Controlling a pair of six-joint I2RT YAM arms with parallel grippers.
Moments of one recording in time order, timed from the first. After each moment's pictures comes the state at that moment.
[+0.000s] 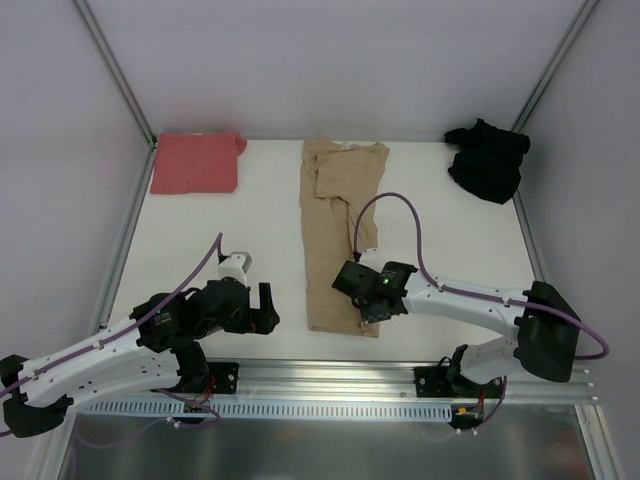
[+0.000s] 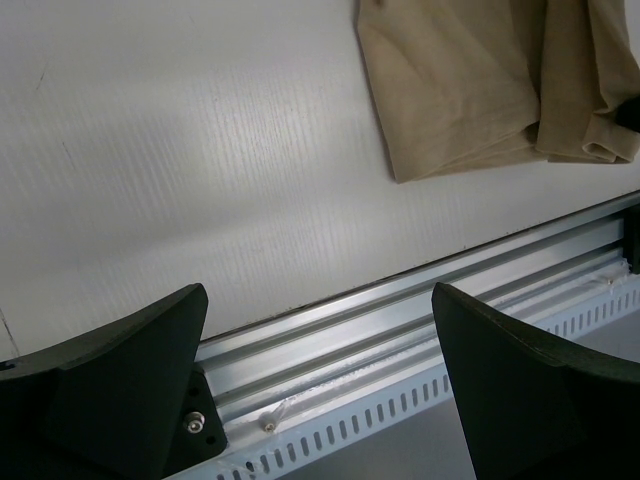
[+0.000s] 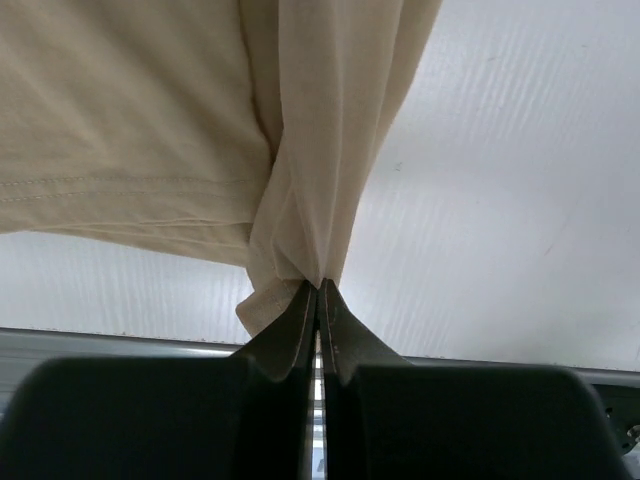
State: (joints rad) left arm -1.08 0.63 0.67 -0.92 -0.30 -0.88; right arm 1.12 1.41 0.96 -0.93 0.37 0.85
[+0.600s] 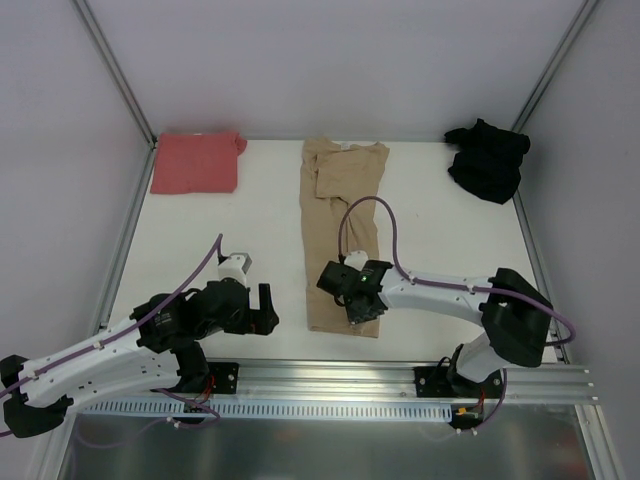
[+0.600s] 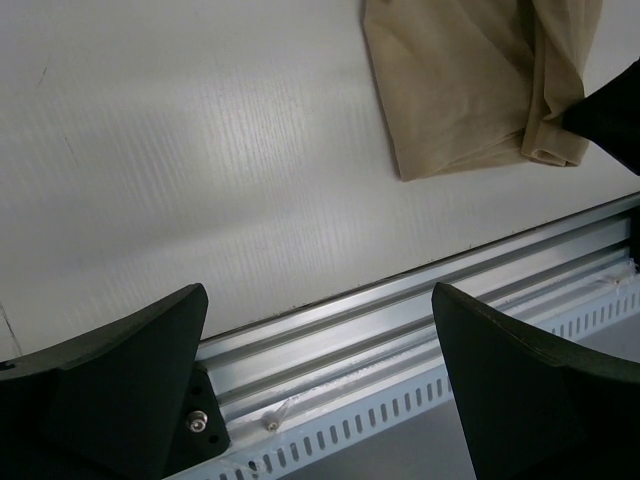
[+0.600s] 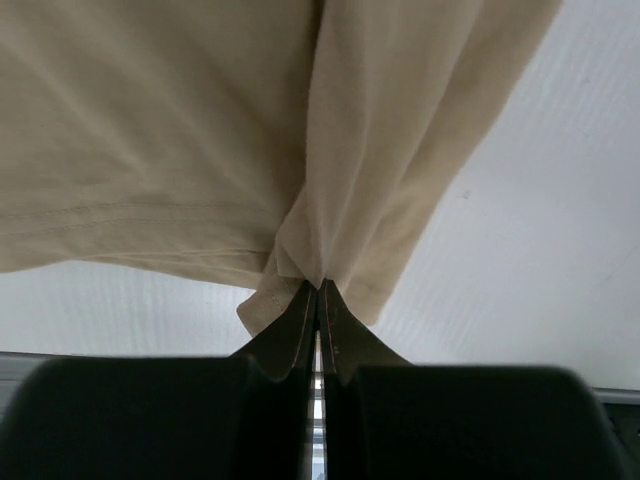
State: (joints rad) left arm -1.08 0.62 0.66 -0.93 -0.30 -0.89; right arm 1.12 1.54 0.98 -0.88 0.32 0.85
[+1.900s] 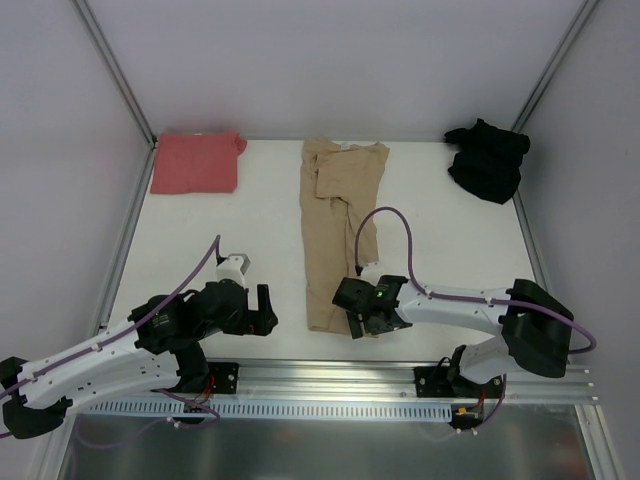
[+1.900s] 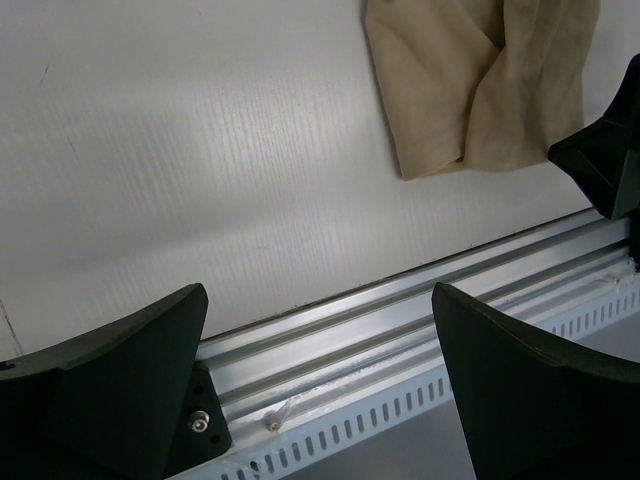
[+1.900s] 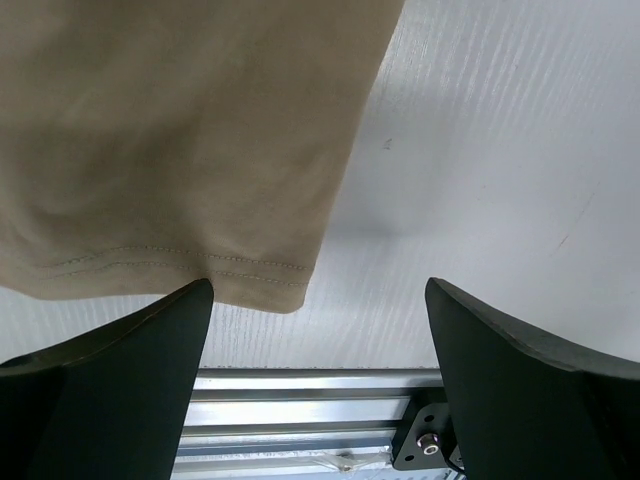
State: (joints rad) left arm -1.08 0.60 0.65 -0.93 -0.30 -0.89; right arm 1.16 1.43 0.83 -0.88 0.38 0.90
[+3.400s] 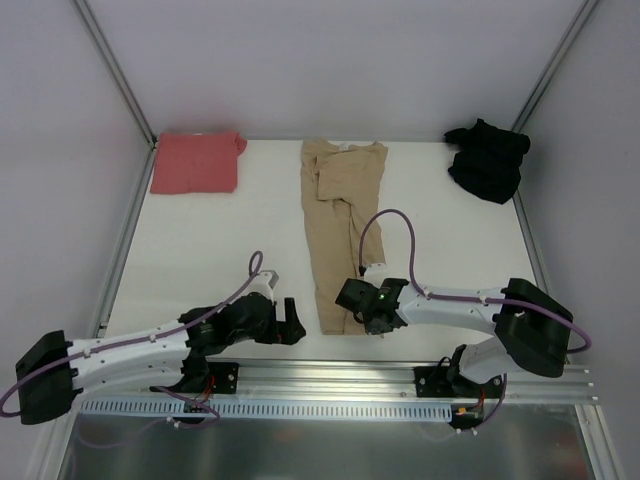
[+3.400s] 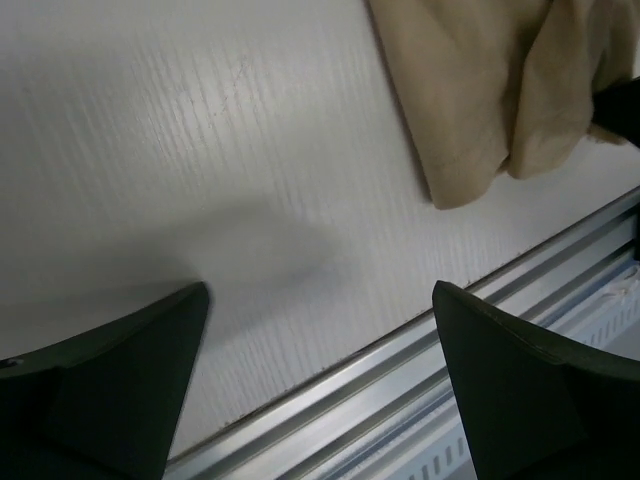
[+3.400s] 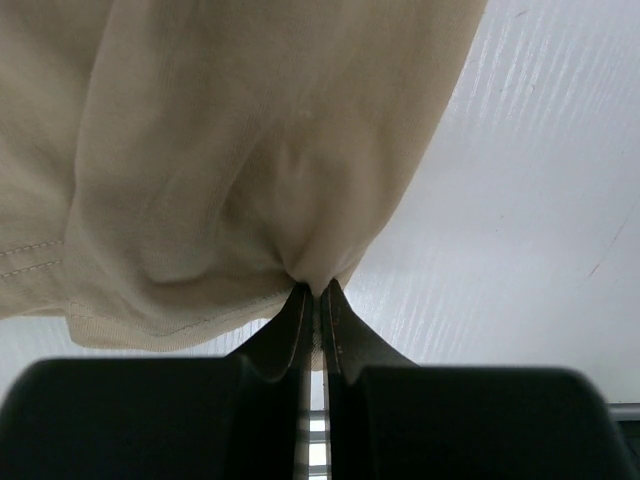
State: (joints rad) left arm -1.09 0.76 0.33 -0.36 -0.18 -0.92; right arm 1.13 1.44 0.75 -0.76 0.39 0.92
